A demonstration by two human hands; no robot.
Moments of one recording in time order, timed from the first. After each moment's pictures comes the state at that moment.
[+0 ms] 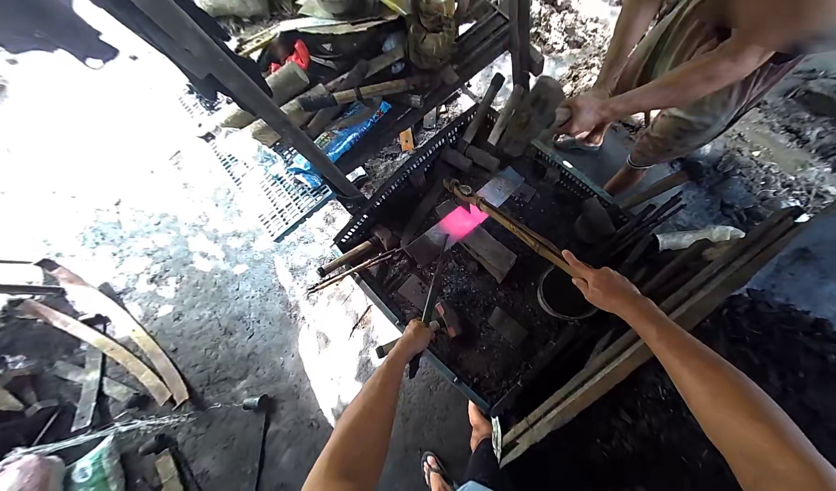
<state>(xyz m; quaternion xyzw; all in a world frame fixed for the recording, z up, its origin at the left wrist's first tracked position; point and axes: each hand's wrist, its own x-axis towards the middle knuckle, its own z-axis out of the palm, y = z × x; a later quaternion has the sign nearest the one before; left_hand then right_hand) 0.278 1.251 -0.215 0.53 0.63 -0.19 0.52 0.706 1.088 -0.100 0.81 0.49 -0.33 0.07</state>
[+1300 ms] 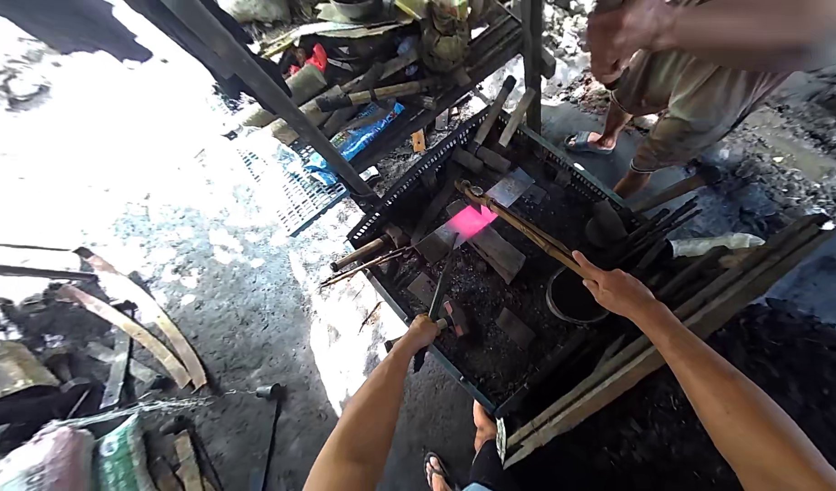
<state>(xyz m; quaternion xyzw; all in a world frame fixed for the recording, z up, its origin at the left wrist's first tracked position) 0.276 1.257 -0.213 0.54 0.64 -0.21 0.51 0.704 1.089 -0.089 0.80 0.49 -0.33 0.08</state>
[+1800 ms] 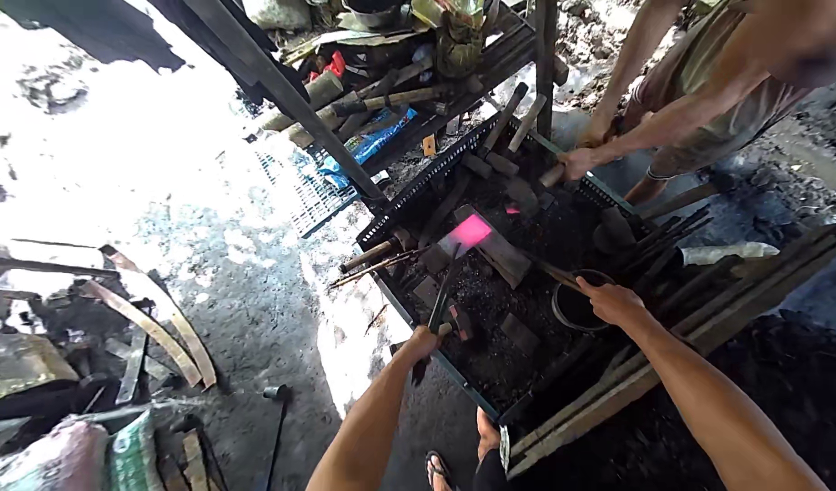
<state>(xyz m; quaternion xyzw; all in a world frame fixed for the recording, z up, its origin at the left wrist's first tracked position) 0.252 1.240 -0.212 0.51 0.64 -0.22 0.52 0.696 1.088 -0.126 0.78 0.46 -0.36 0.21</state>
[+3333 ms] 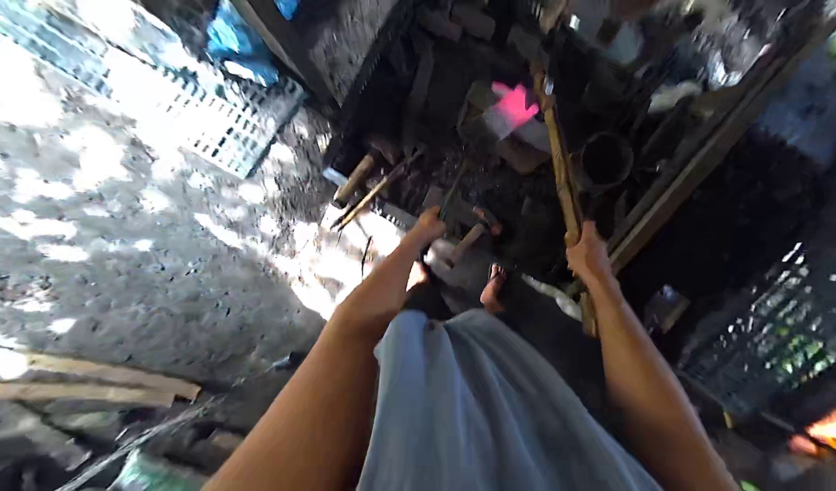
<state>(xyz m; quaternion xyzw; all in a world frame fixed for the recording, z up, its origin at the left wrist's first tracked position) 0.131 1.452 -0.161 0.67 0.36 -0.32 0.57 0.285 1.175 -0.043 0.94 0.00 -0.33 -0.04</state>
